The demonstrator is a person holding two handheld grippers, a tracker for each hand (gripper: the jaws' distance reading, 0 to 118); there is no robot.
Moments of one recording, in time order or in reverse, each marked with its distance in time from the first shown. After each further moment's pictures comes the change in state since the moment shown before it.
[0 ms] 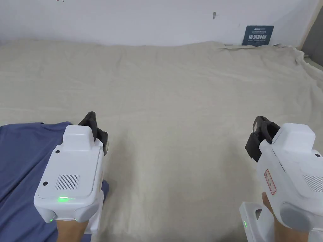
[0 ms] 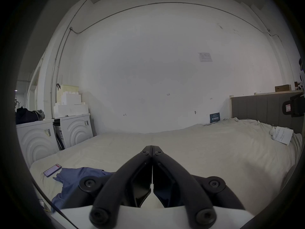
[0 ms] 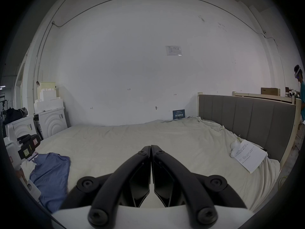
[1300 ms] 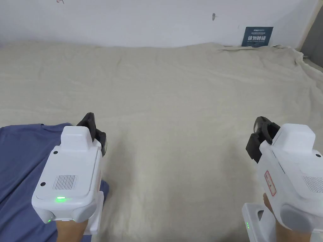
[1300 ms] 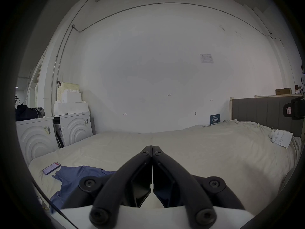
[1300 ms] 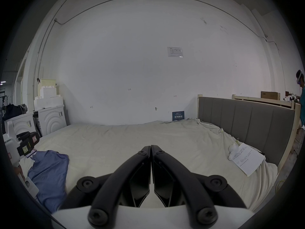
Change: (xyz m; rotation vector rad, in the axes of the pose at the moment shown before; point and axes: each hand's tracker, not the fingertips) left arm -0.005 0.001 0.001 -0.002 0.001 0.021; right arm -0.003 0.004 0.006 0.005 -0.005 0.031
